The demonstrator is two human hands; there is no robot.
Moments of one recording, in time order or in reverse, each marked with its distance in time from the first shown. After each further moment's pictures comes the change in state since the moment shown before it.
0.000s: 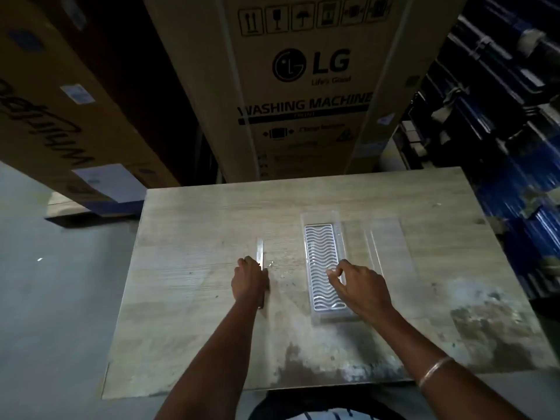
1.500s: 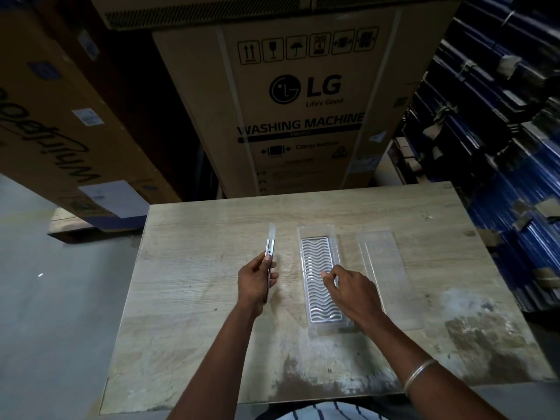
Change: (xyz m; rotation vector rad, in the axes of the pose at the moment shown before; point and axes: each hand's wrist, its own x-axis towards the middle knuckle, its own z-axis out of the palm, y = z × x) left_hand -0.042 0.036 -0.050 -1.369 -0.125 -0.035; right_hand 0.011 0.003 0.006 0.103 0.072 0.007
